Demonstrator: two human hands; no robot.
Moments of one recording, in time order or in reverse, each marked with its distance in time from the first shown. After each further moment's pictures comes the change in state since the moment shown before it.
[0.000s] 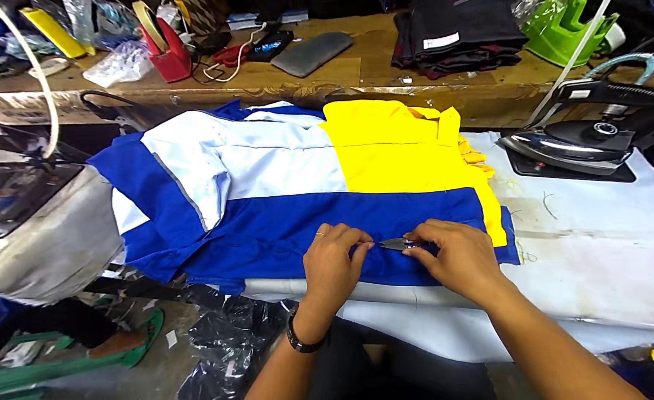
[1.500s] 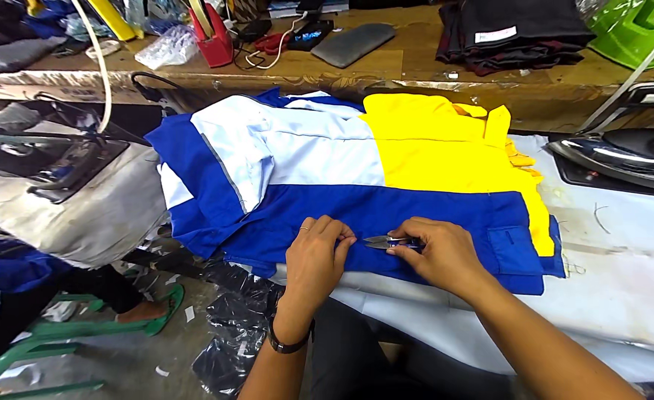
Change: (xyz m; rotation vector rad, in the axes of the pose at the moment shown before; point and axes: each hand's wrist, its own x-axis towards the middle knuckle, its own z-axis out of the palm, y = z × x) left_hand -0.016 -0.047 -0.059 0.157 0.021 0.014; right_hand 0.033 -0.052 0.032 0.190 -0.086 -0.066
